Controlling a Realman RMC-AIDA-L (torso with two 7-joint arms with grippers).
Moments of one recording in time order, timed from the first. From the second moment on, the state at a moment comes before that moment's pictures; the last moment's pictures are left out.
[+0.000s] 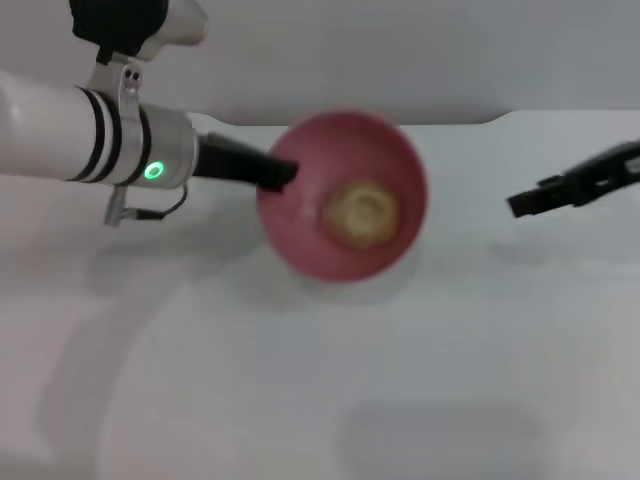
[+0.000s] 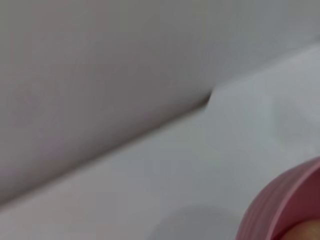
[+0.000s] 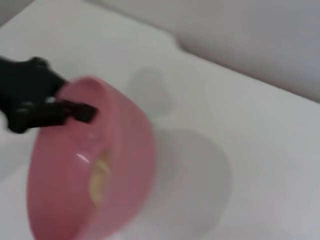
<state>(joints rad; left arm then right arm) -0.57 -2.06 1.47 1.18 2.26 1.01 -2.56 0.70 2.06 -0.84 -1.23 -2.53 -1.65 2.37</state>
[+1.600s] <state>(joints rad) -0.33 -2.06 2.17 1.15 1.72 -0.40 -1.76 0.57 2.06 -0.49 -1.13 -2.54 -1.60 2.22</state>
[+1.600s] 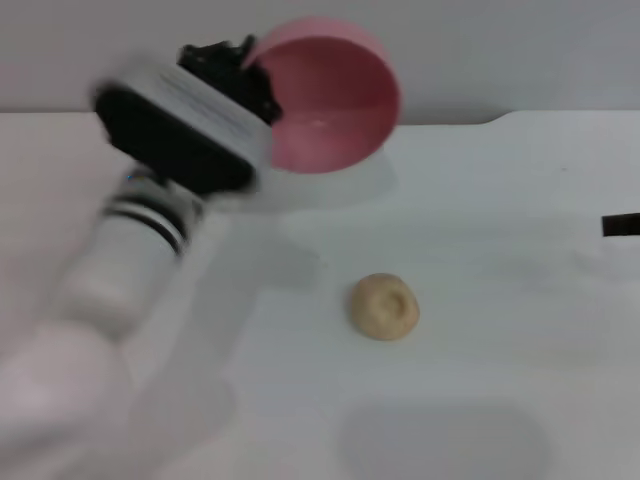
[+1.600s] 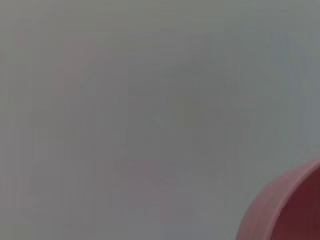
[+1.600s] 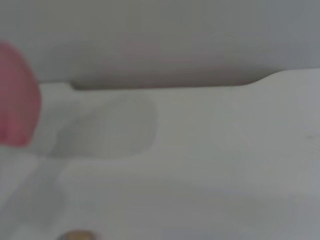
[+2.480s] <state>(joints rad) -0.47 -2.06 1.21 1.33 2.64 1.48 -2.77 0.72 2.07 -0.81 -0.80 -2.41 -1.44 2.06</state>
